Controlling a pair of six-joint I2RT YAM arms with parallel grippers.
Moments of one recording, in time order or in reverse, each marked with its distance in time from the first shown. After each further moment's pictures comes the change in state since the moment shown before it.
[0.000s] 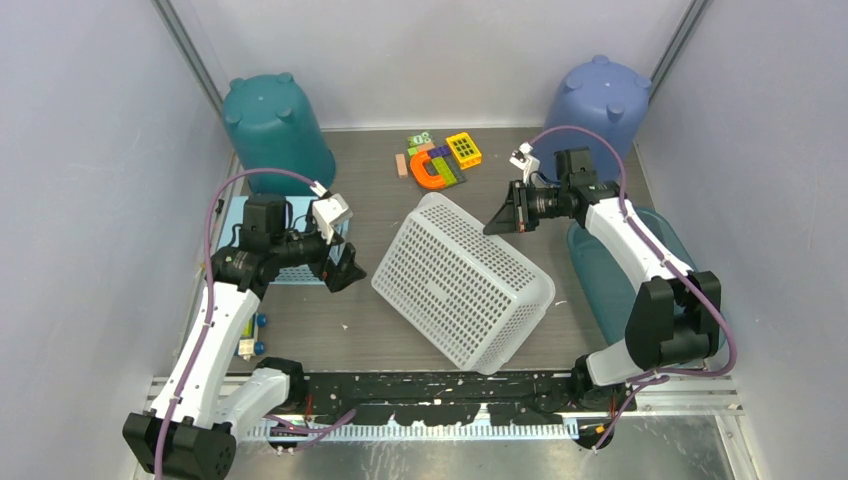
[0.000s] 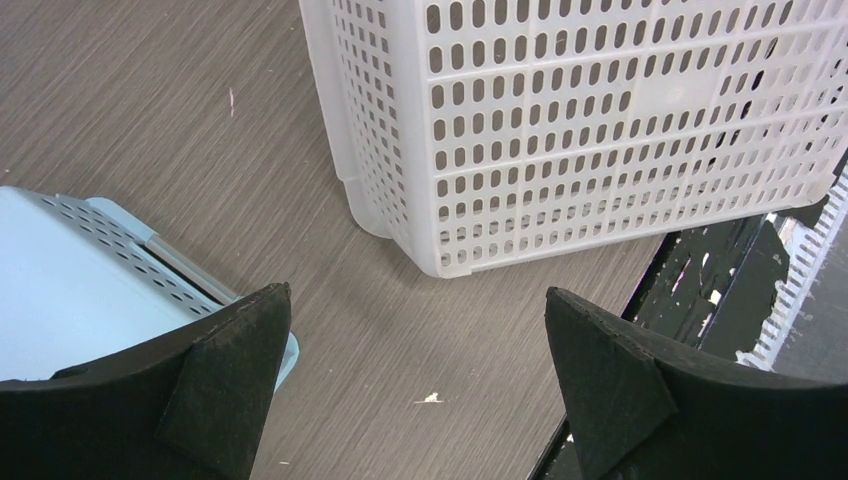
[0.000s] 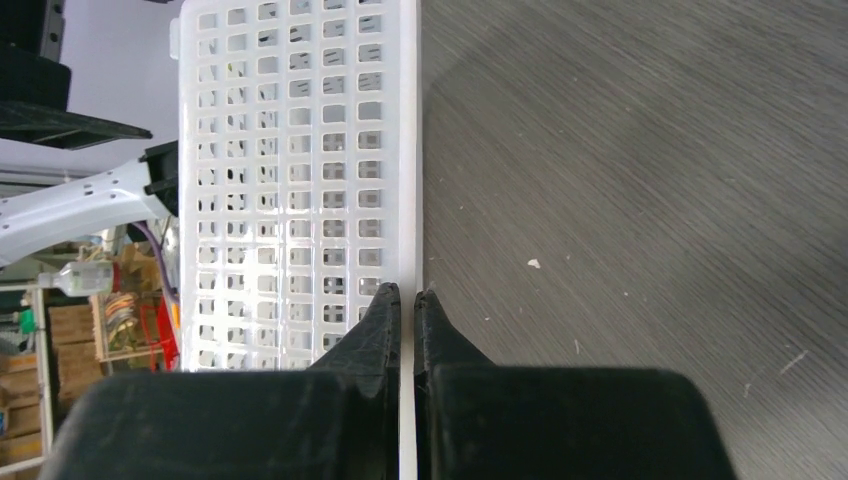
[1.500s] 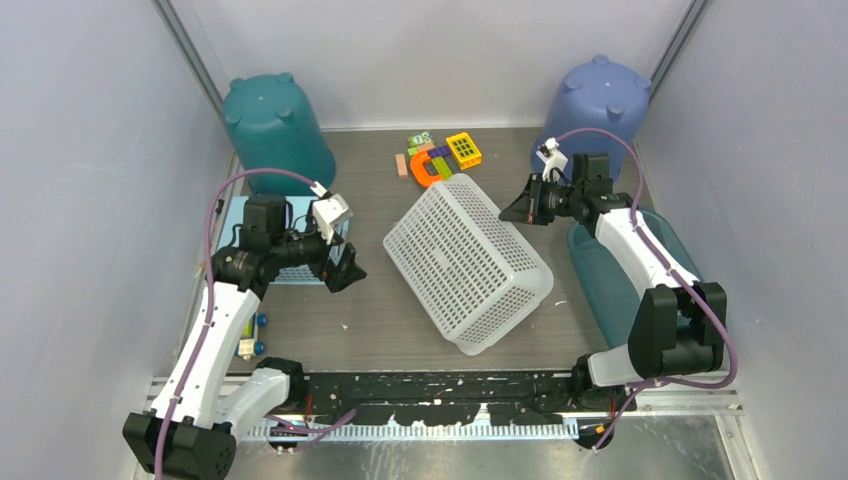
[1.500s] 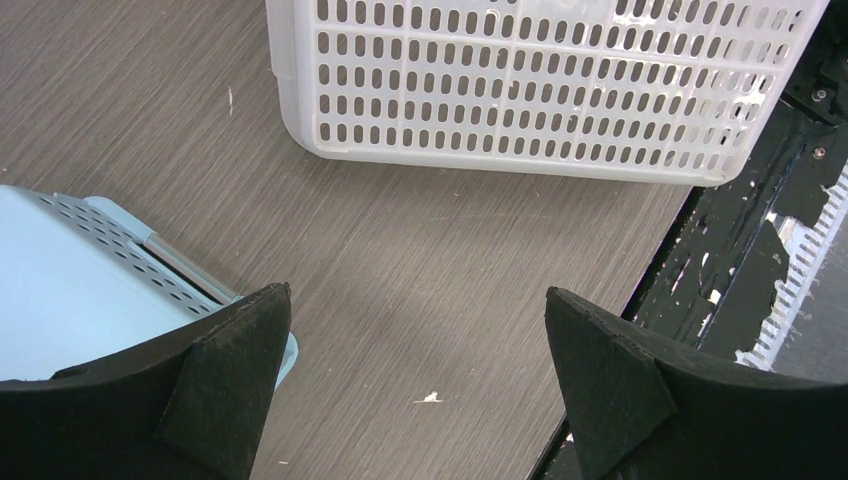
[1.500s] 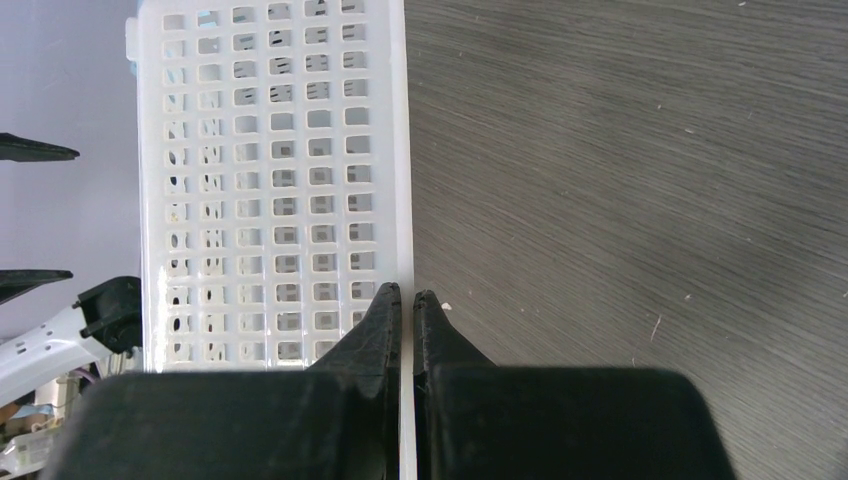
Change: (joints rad) left arm 0.000 0.000 -0.002 0.000 0.000 0.000; right arm -0.087 -0.056 -0.098 0.205 0.228 0.192
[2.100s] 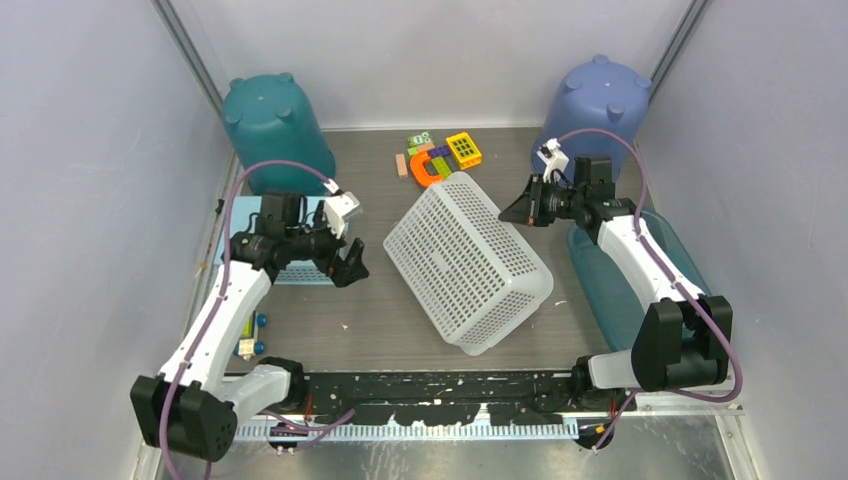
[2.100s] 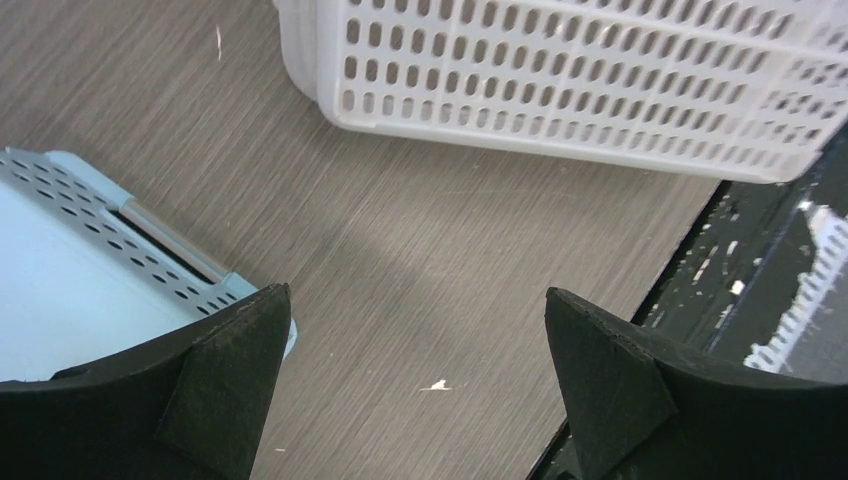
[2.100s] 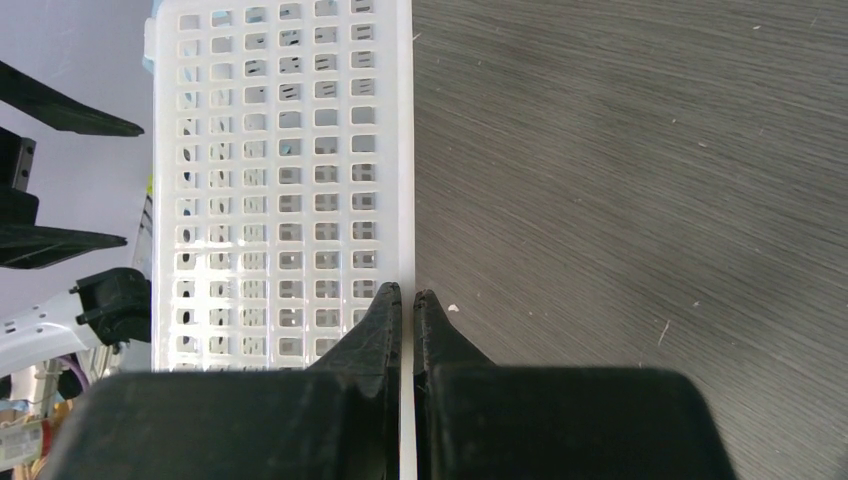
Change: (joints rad) left arm -0.021 0.106 0.001 0.006 -0.046 -0.001; right arm 0.012 -0.064 -0.033 0.028 -0.008 -0.008
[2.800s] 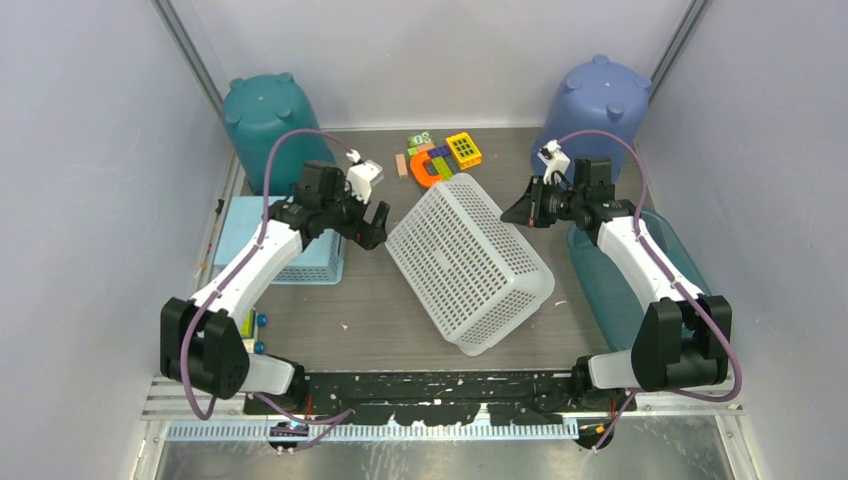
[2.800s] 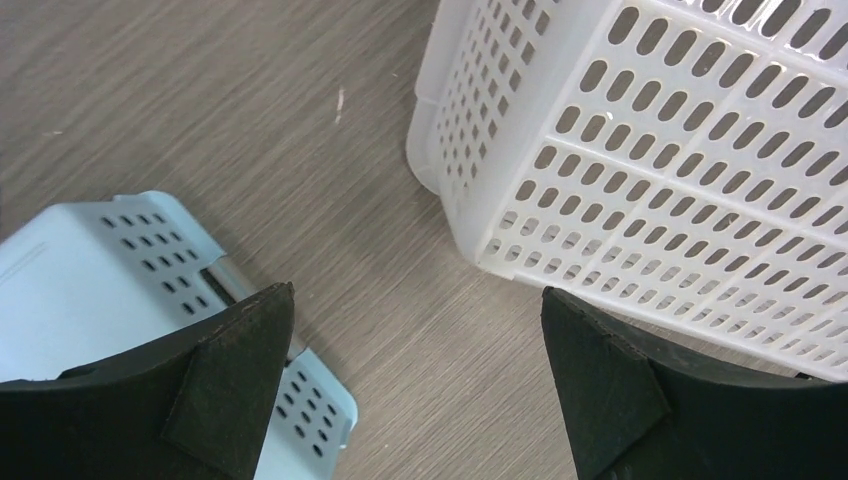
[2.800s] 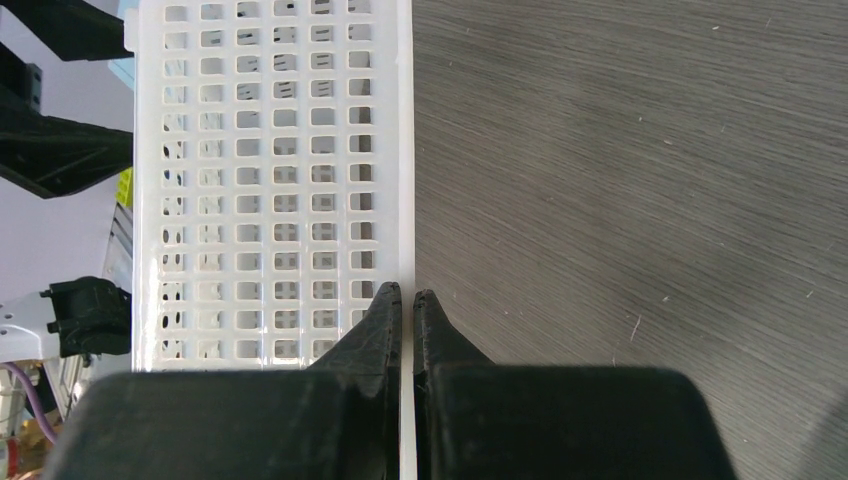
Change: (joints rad) left arm -0.118 0.303 0.124 0.254 -0.309 -0.204; right arm 0.000 0.000 -0.015 0.008 0.045 -0.024
